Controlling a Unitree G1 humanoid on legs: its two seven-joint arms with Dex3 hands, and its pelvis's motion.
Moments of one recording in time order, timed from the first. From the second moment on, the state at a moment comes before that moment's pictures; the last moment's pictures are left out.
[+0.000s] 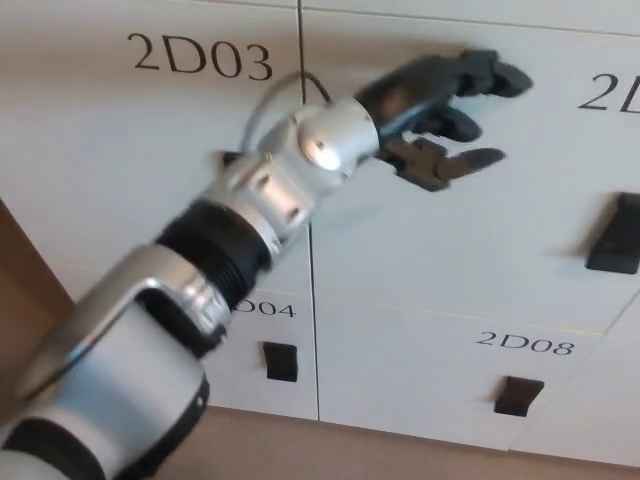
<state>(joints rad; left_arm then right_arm) -1.09 0.13 -0.65 0.89 -0.08 -0.02 -0.24 0.58 -0.35 -0.41 0.79 0.08 -0.33 0.08</state>
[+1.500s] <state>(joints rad) -0.12 0.73 -0.36 0.32 -0.23 -0.05 -0.53 0.16 -0.27 -0.20 0.26 0.11 -0.27 0.18</state>
